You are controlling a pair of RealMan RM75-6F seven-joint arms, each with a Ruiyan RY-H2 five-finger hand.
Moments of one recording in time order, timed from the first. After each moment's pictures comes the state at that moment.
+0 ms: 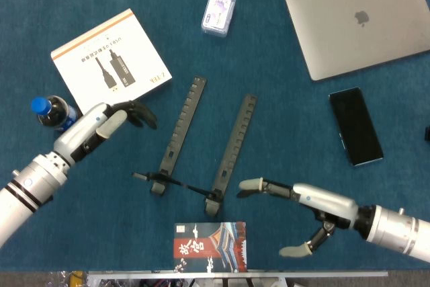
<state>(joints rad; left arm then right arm) -0.60 -1.17 0.17 -1.70 1.62 1.15 -1.01 0.70 -1.37 -0.35 -1.71 -1.95 1.17 1.07</state>
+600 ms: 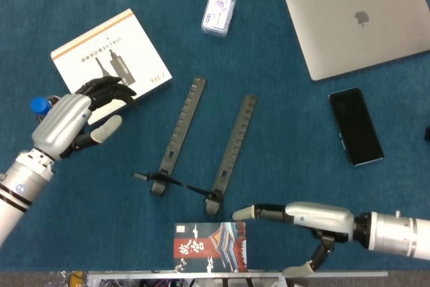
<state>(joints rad) -0.50 -1.16 0.10 -1.71 1.58 1.23 -0.52 0.82 -1.33 -0.41 -1.75 -2.03 1.12 1.10</state>
